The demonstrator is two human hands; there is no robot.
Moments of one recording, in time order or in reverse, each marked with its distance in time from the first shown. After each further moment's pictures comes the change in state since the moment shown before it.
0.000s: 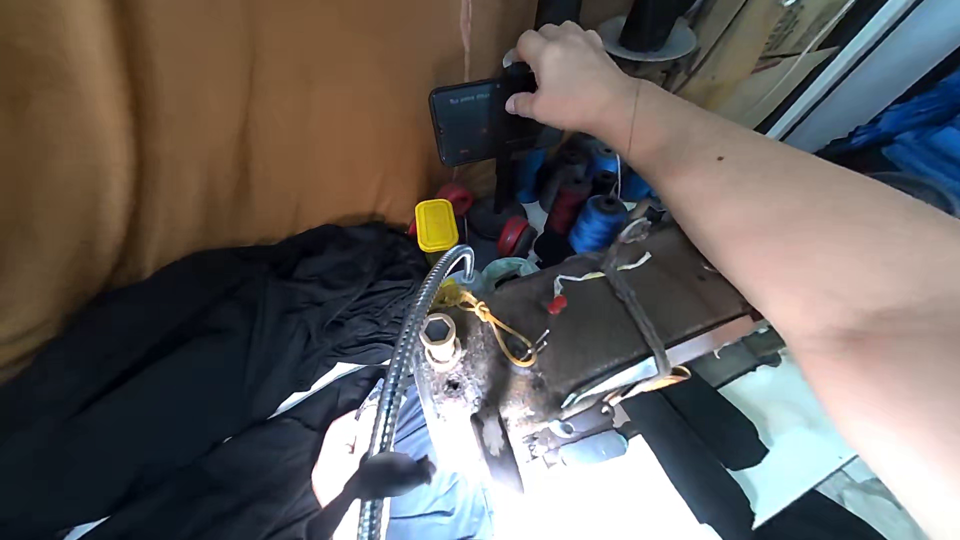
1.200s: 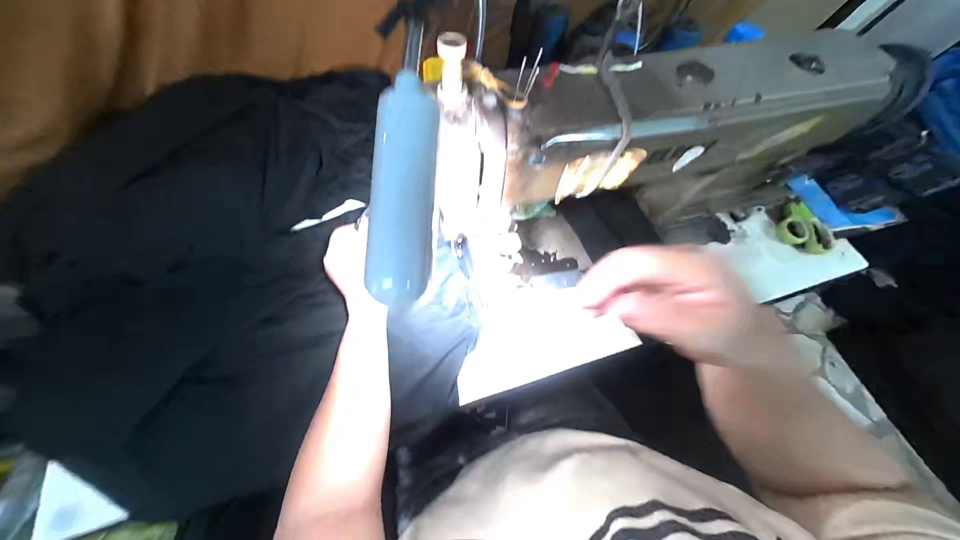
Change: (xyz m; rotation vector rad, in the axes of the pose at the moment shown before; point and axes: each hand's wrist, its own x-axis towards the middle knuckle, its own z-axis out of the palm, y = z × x) left_hand 0.004 -0.025 -0.006 -0.204 -0.074 -0.113; right_hand -0.361 -0.086 0.011 1.067 -0.024 -0.272
